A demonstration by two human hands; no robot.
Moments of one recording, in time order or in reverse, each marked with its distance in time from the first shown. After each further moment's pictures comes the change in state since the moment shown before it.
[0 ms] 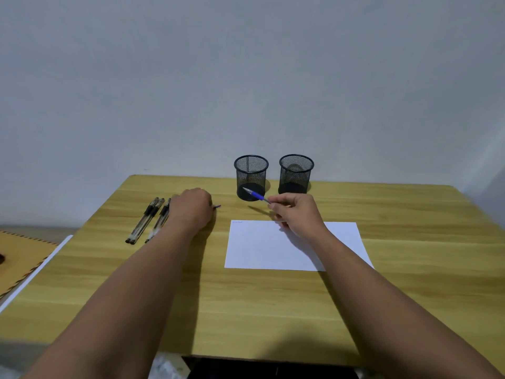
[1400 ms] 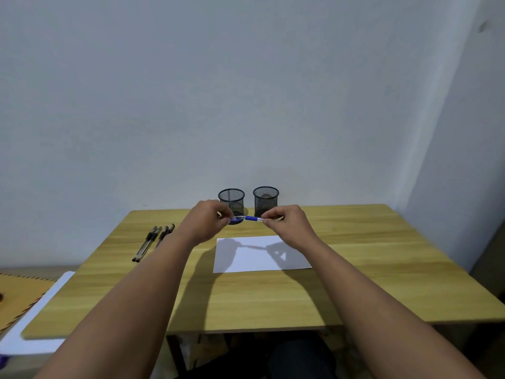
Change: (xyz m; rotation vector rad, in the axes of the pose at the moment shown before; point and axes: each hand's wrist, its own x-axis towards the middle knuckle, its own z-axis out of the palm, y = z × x) left_hand -0.089 0.046 -0.104 -0.622 0.090 0.343; right_hand -0.082 -0.066 -0.045 -0.454 0.133 -0.249
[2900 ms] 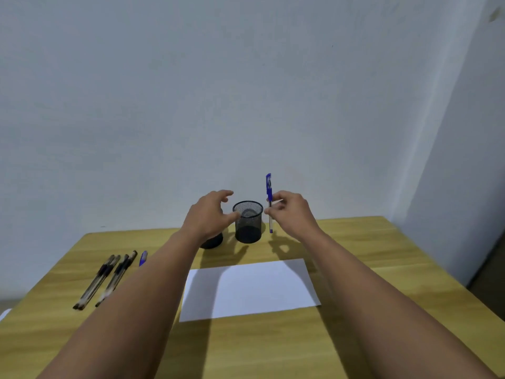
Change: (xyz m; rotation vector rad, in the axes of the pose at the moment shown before) left_hand 0.120 0.014 0.053 0.004 0.062 -0.042; right_hand 0.103 0.027 -0.039 -0.066 0.117 0.071
